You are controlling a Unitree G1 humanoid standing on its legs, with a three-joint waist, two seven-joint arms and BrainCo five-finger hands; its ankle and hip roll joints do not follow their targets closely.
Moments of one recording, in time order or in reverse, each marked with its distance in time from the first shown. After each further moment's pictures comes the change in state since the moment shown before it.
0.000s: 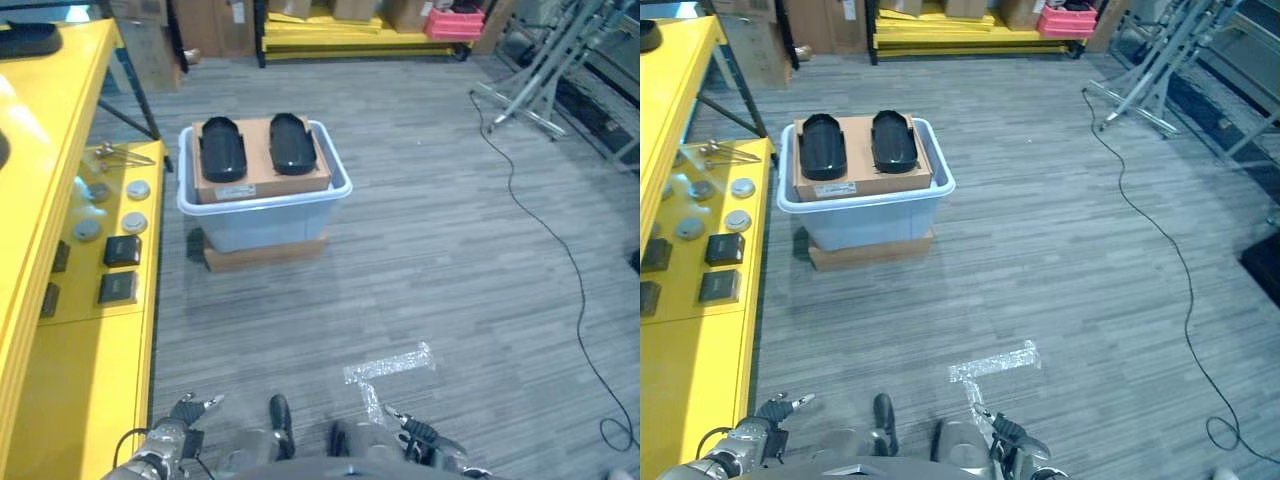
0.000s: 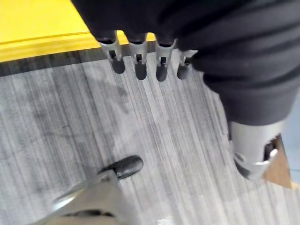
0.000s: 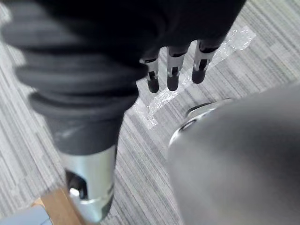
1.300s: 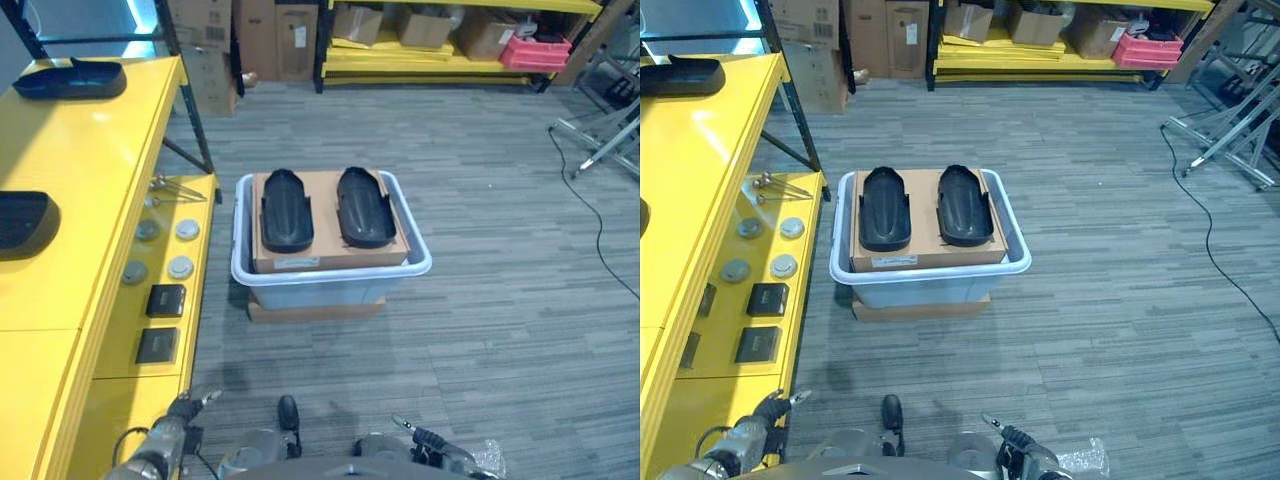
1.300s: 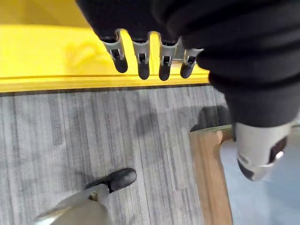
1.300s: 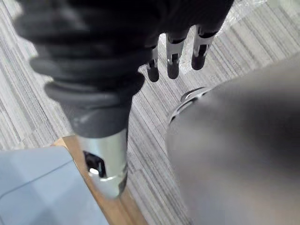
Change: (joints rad) left arm 0.004 -0.011 -0.012 -0.016 -0.003 -0.010 0.020; right arm 0.001 -0.009 -0.030 0.041 -0.007 0.024 -0.043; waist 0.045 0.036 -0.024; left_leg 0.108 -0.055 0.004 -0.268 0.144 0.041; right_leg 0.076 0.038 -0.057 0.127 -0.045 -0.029
